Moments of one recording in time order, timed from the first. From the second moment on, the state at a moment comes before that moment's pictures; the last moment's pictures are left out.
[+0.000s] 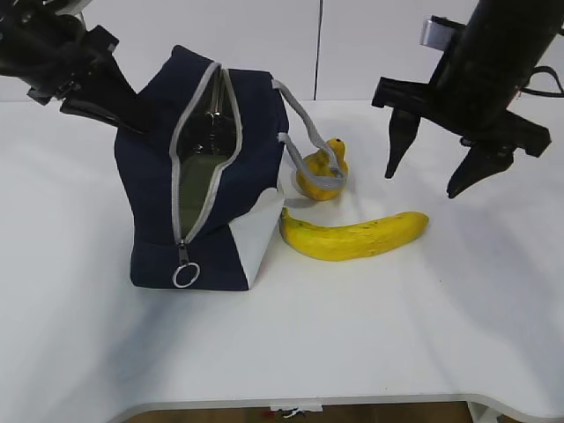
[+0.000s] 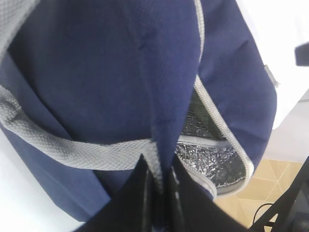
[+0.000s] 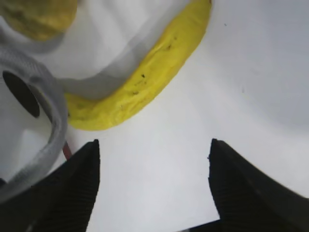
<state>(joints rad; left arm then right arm) -0.14 1.82 -1.54 -0.77 1.19 0.53 0.29 1.78 -1.56 0.14 1.24 0.54</state>
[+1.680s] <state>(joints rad) -0.14 1.82 -1.54 -0.76 1.20 0.53 0.29 2.08 -1.56 0.13 1.01 1.29</state>
